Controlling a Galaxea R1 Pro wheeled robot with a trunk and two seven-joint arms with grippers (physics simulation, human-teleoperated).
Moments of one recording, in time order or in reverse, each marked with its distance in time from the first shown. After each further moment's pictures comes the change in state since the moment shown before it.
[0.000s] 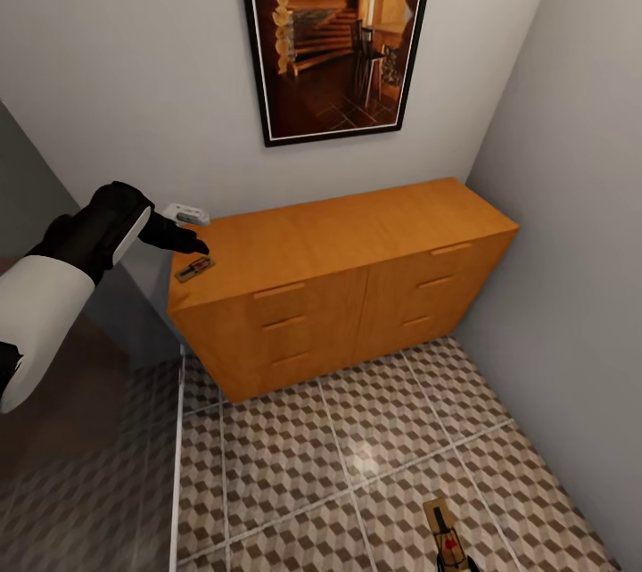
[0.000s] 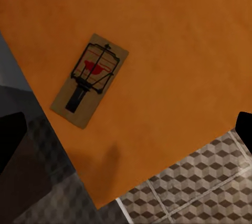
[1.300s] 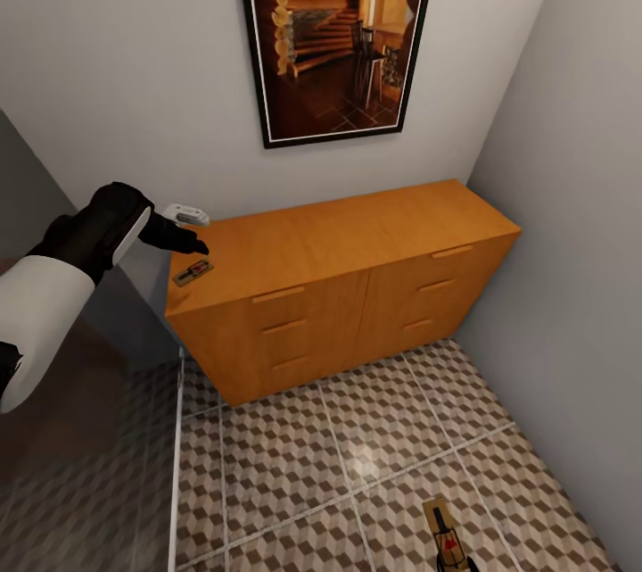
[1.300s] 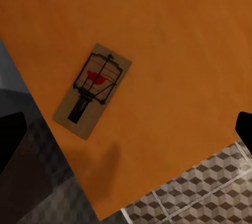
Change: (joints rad) left arm 0.000 0.000 0.000 0.003 0.000 -0.001 0.000; right arm 0.000 0.000 0.000 0.000 0.001 -0.001 0.000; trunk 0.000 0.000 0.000
